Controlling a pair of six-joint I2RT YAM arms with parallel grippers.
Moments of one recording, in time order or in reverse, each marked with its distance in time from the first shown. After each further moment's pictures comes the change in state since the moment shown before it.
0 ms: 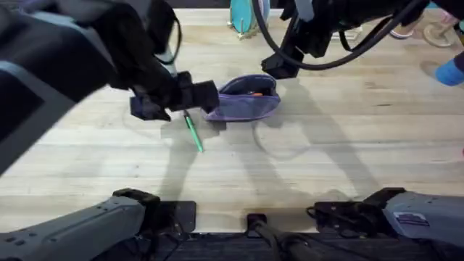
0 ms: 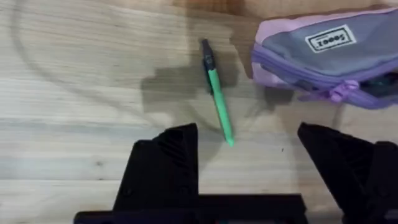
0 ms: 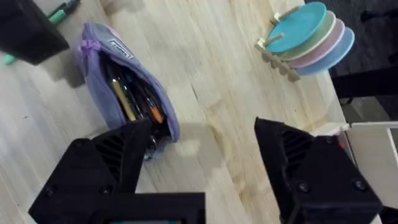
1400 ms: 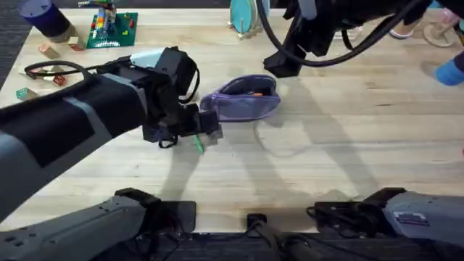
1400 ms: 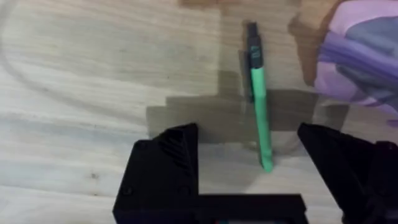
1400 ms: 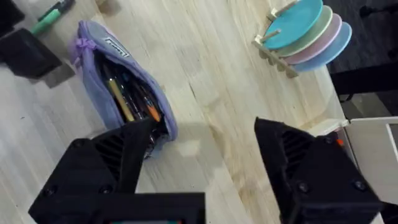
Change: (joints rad) left arm -0.084 0.000 -0.311 0.268 -0.115 -0.123; right arm -0.012 0.000 0.000 0.000 0.000 0.004
